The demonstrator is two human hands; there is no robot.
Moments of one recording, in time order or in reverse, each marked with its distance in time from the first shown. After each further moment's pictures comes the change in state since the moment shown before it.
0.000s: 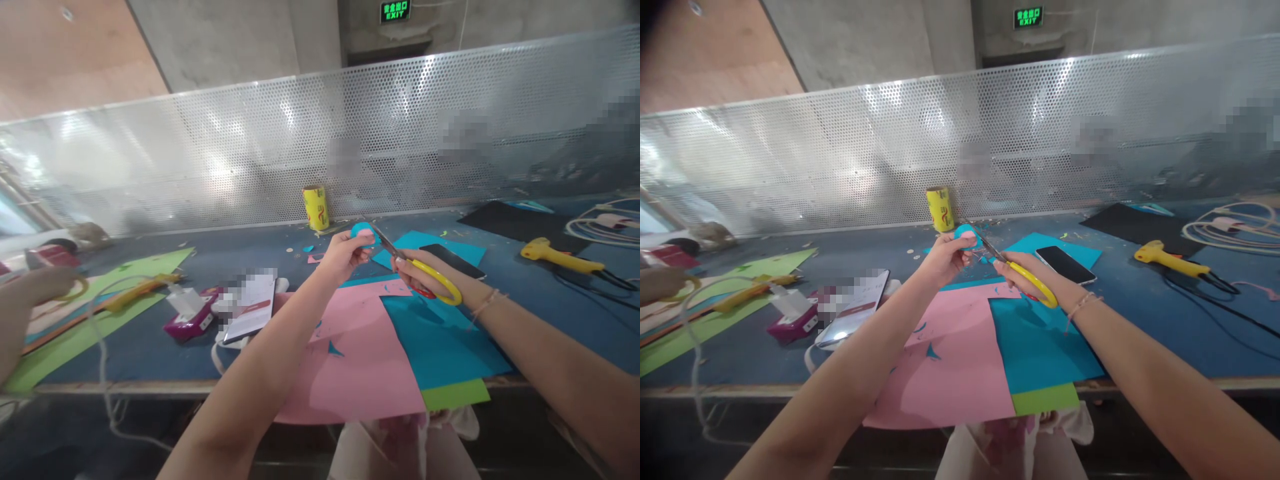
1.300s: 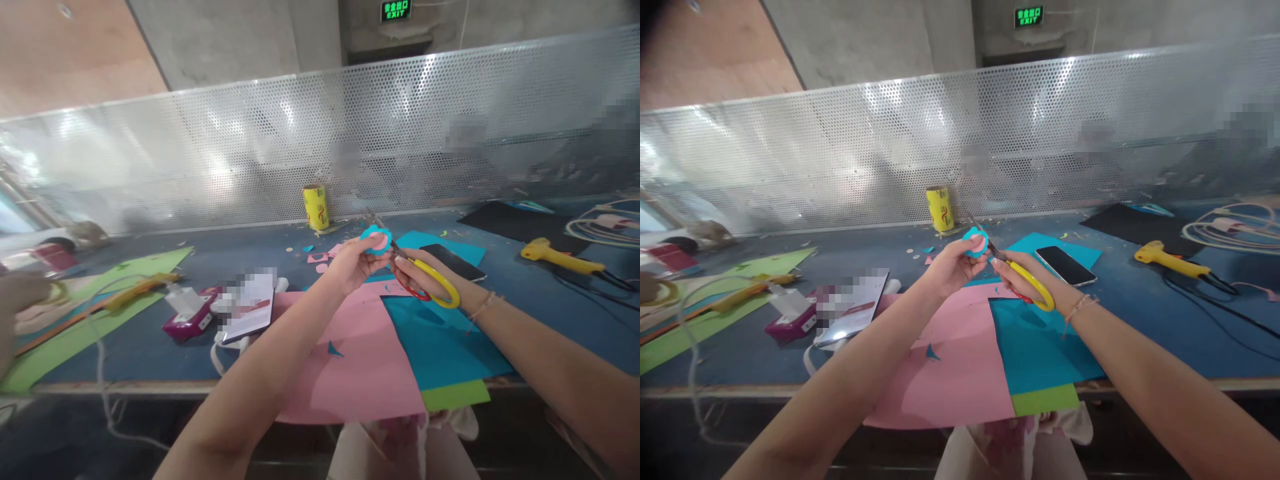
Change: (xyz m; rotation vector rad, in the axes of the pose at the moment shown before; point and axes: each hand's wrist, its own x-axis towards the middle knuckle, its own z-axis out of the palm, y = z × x) left_hand -0.011 -0.003 0.016 -0.172 -0.005 -0.189; right_hand 0.000 -0.002 0.008 0.070 0.032 -0.086
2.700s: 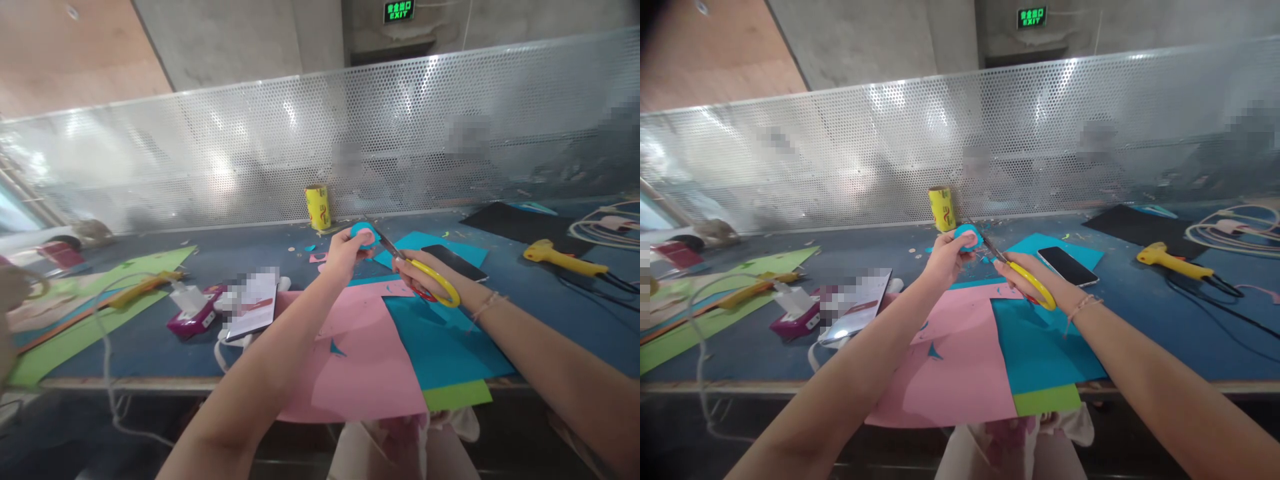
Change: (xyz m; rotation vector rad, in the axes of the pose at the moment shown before) left_hand 0.014 0.000 -0.013 0.197 0.150 0.356; right_hand 0.002 -0.002 -0.002 -0.080 0.017 0.117
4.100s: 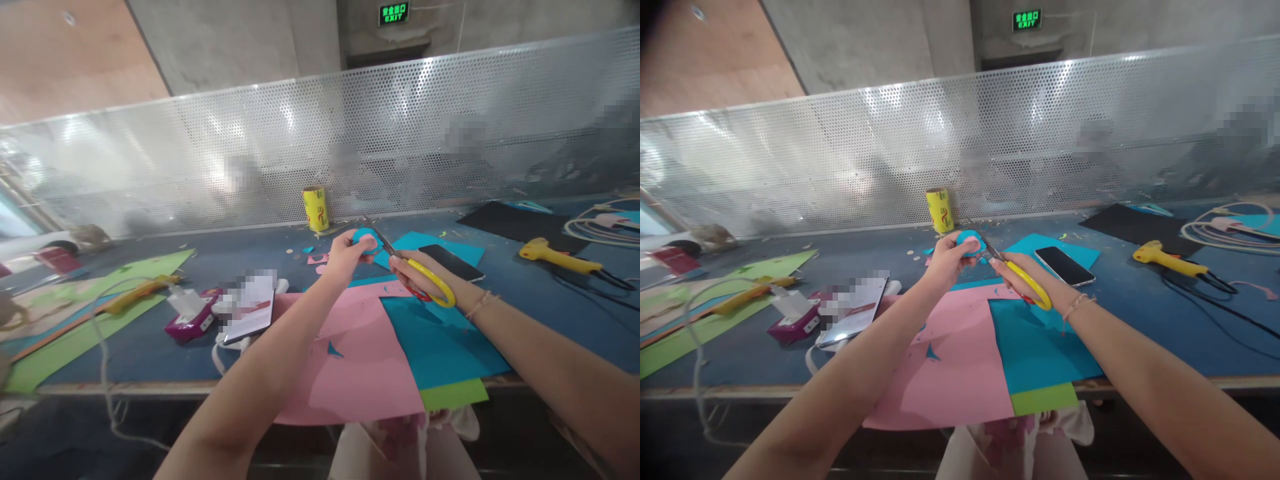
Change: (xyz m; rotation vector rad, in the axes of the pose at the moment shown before) left_hand 0.000 -0.007 -0.001 0.095 -0.094 0.028; right_hand 0.005 0.013 0.002 0.024 0.016 -0.067
